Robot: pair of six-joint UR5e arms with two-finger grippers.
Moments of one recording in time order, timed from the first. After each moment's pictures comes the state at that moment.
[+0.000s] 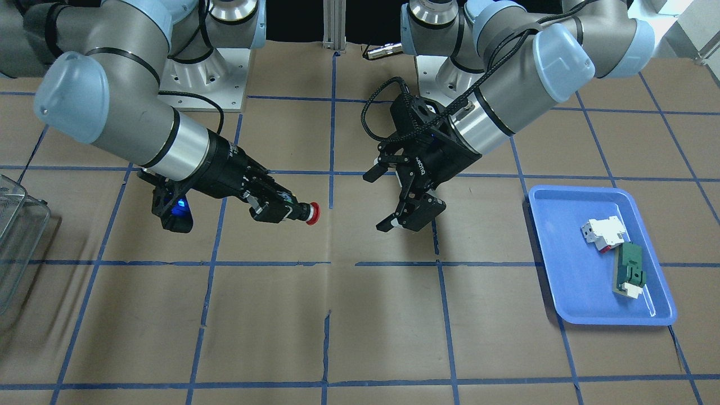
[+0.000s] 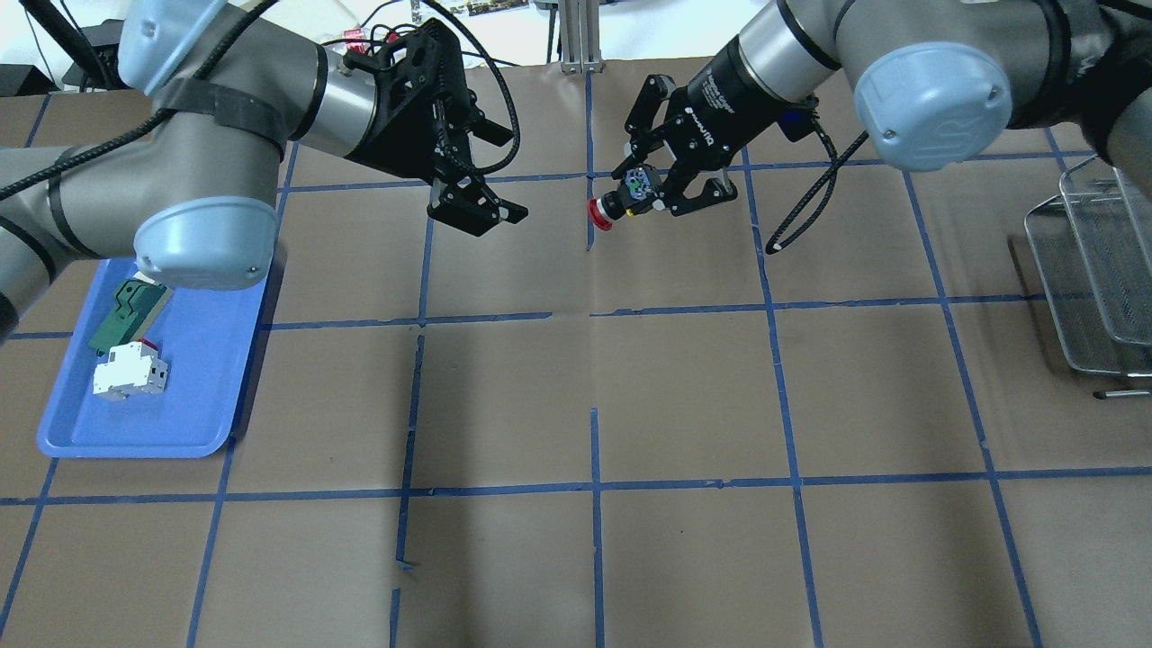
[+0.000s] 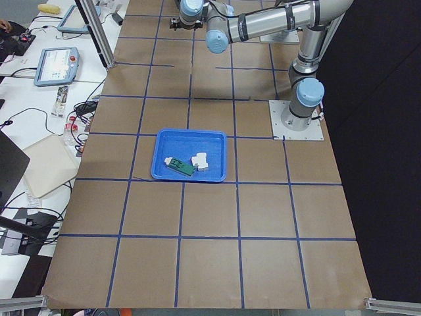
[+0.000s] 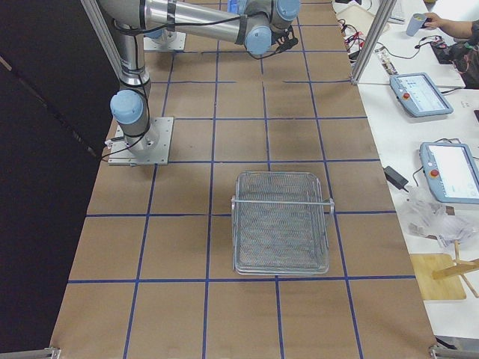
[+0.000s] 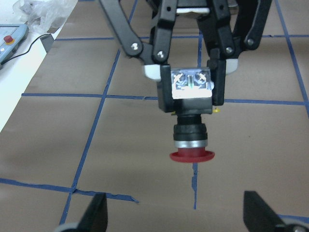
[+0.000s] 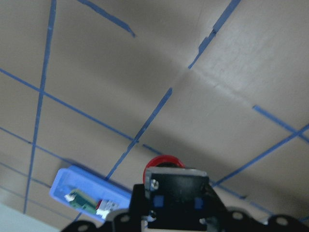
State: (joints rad) left arm -1.59 -1.70 -1.72 -1.08 0.92 1.31; right arm 1.58 -1.34 1.57 -1.71 -0.97 0.94
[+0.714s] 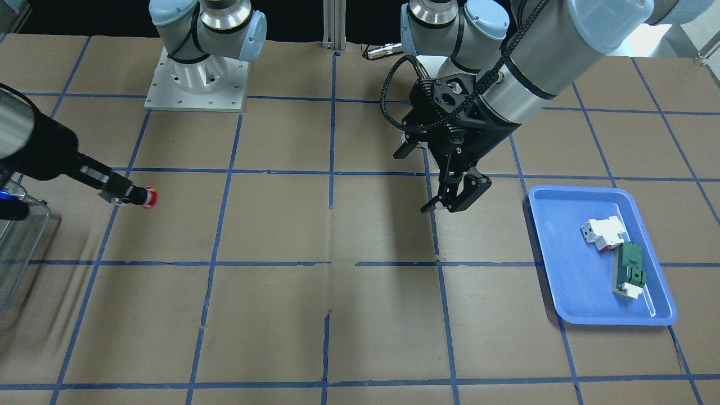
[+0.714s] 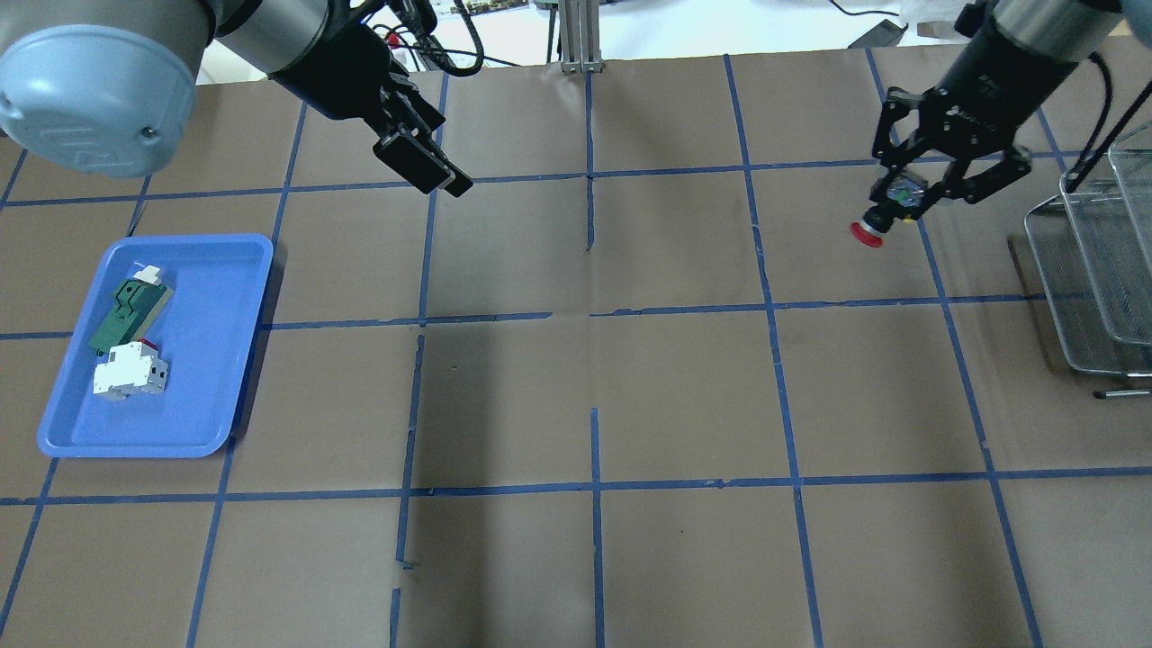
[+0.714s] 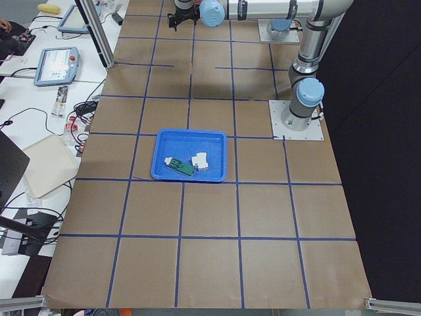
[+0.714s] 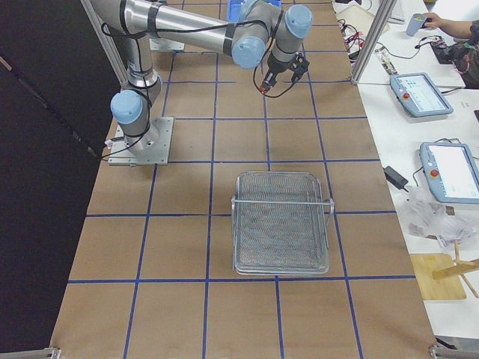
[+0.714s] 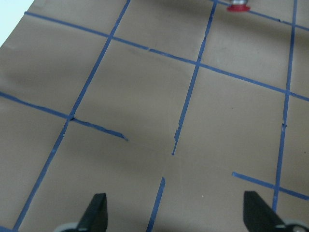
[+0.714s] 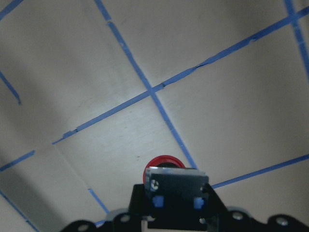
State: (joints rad) left arm -1.59 -1.69 -1.52 -1.43 1.14 1.12; right arm 1.28 -1.39 1.45 -1.41 -1.42 0.11
